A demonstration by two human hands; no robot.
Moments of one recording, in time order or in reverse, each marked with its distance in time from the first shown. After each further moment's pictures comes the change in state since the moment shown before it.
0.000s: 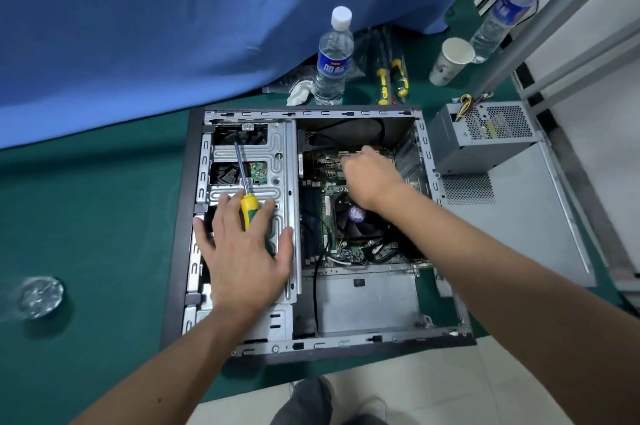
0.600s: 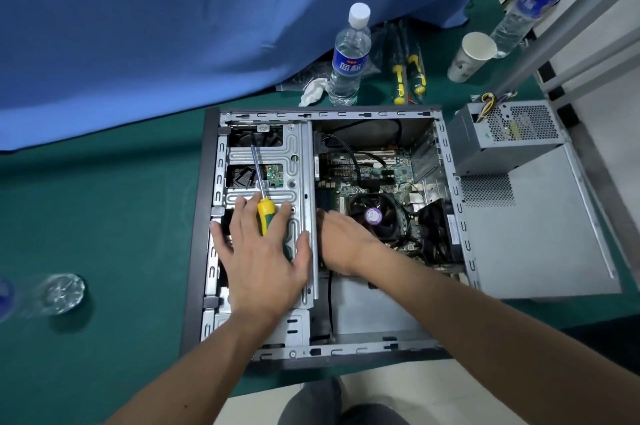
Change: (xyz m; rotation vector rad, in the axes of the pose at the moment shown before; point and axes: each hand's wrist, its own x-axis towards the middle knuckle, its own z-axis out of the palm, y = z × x) left_hand -0.001 0.001 0.004 0.020 0.023 0.004; right_hand -0.032 -0.069 0.051 0.130 -0.106 -0.361
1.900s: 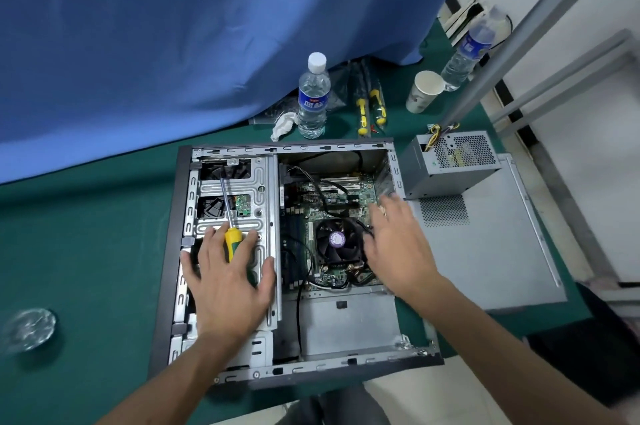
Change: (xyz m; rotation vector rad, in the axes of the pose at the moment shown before) left_hand 0.001 -0.009 0.006 -0.013 0.001 0.001; right_hand -0.096 0.061 -0.036 0.050 0.332 0.561
